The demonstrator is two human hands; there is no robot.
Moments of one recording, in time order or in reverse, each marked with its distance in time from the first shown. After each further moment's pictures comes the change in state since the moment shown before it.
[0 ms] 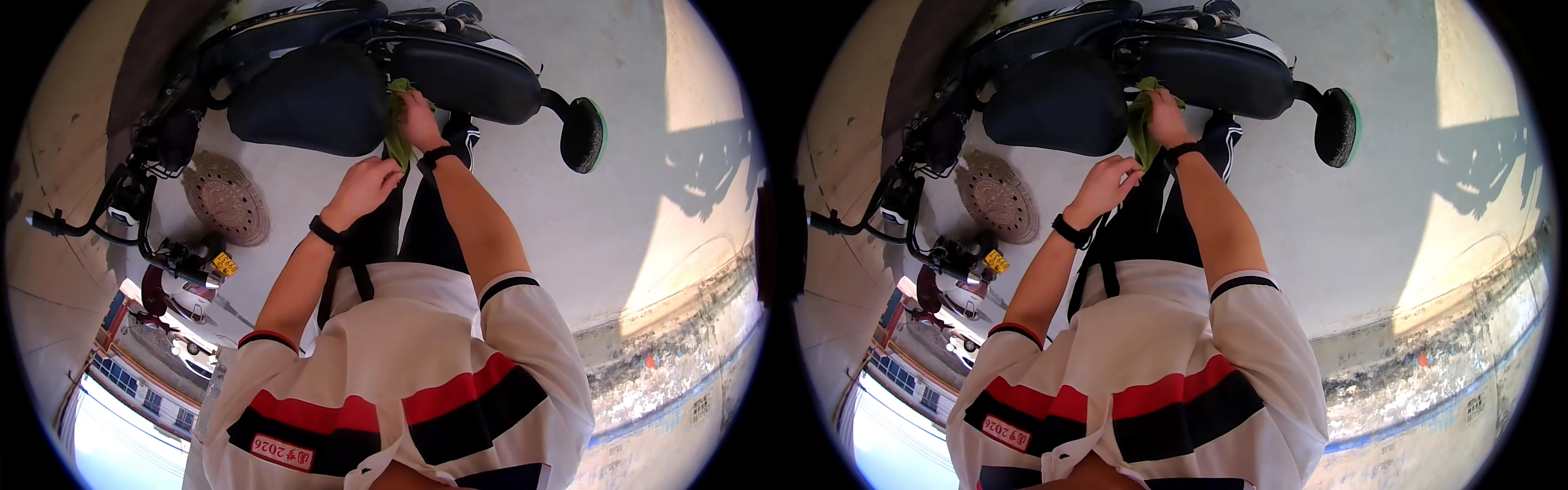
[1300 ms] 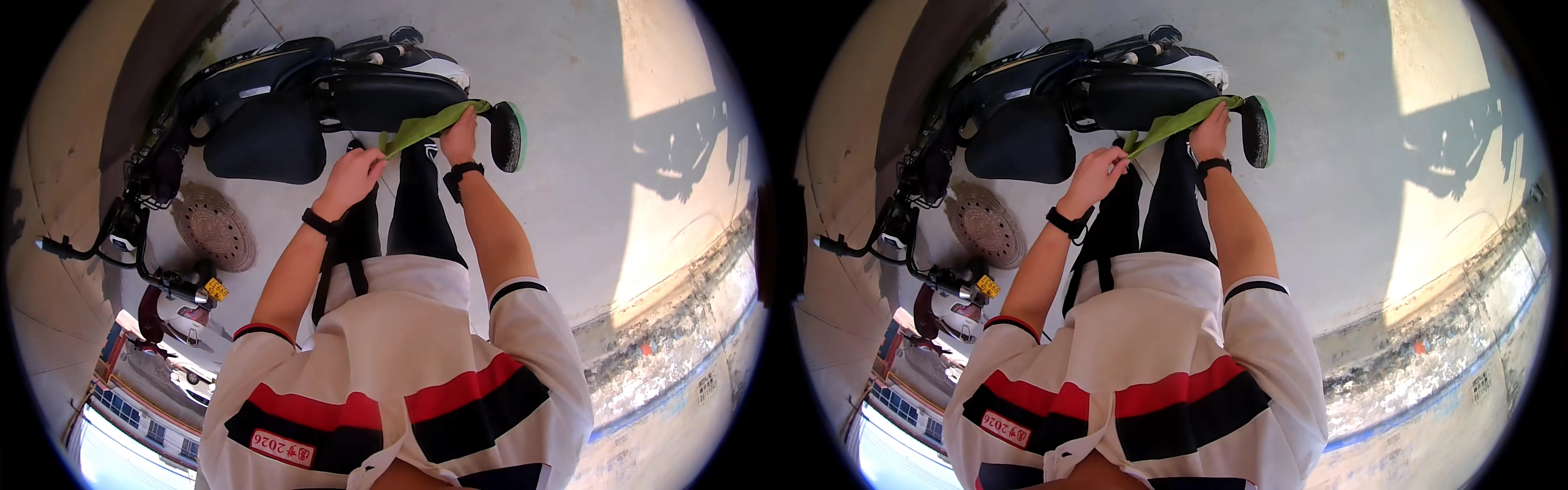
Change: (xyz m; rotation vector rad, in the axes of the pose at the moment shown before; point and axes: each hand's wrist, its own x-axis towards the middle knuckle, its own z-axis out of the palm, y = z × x) left_hand 0.081 0.082 0.020 0.028 0.069 0.049; right_hand -0.027 0.084 -0.185 -0.387 0.200 0.486
